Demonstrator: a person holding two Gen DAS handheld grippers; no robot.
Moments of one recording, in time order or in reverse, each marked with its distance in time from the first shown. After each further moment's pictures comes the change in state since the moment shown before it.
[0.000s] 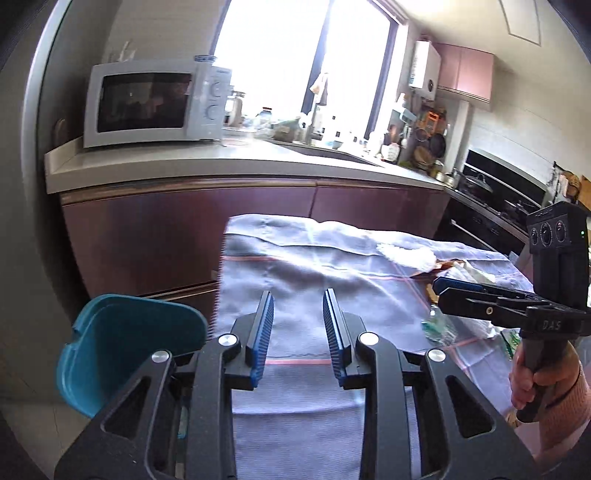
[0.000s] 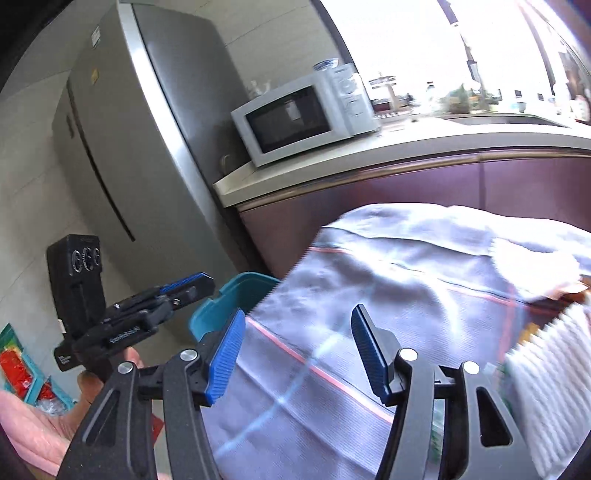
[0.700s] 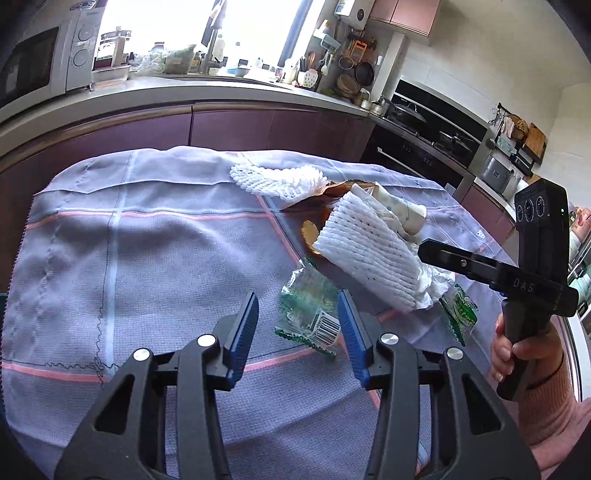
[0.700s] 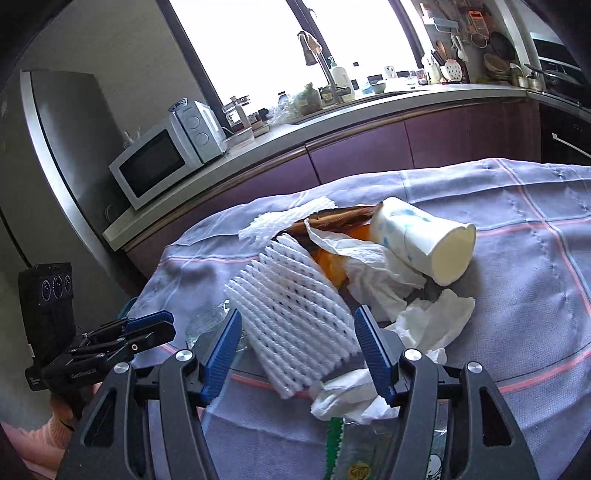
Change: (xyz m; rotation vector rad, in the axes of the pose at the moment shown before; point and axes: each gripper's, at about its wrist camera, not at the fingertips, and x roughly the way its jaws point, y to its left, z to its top) left arm 0.126 -0.150 -0.034 0.094 0.283 -0.275; right arm -0.086 -0.141 -0.050 0.240 -0.059 -0.315
